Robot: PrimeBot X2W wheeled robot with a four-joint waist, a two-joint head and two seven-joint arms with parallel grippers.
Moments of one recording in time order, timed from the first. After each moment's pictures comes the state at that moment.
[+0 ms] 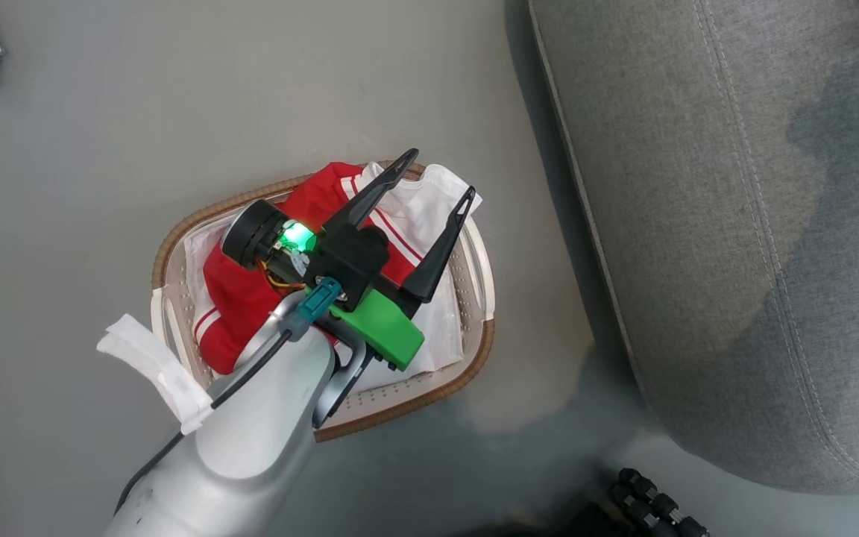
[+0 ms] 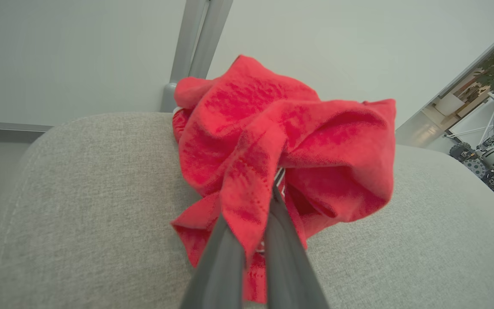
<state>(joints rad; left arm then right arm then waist) -0.66 0.14 -0.70 0.40 -0.28 -0.13 -0.26 -0.92 -0.23 -0.37 0.65 -0.22 0.13 -0.26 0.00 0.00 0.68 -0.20</state>
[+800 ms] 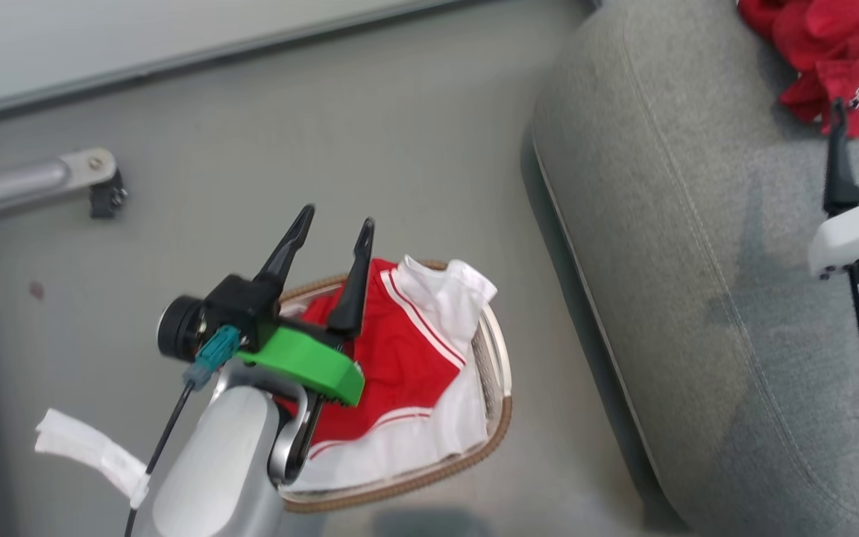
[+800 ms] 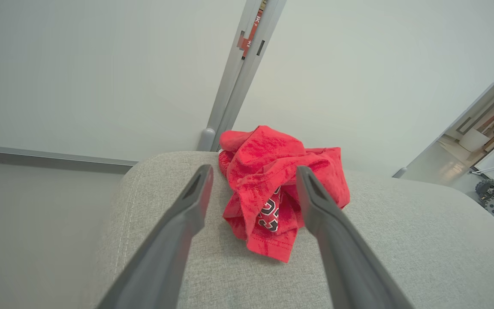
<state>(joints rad) -0.44 0.09 -0.43 0.36 -0.35 -0.11 -0.26 -0.61 -0.20 -0.26 0.48 -0.20 0.13 -0.26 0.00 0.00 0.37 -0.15</state>
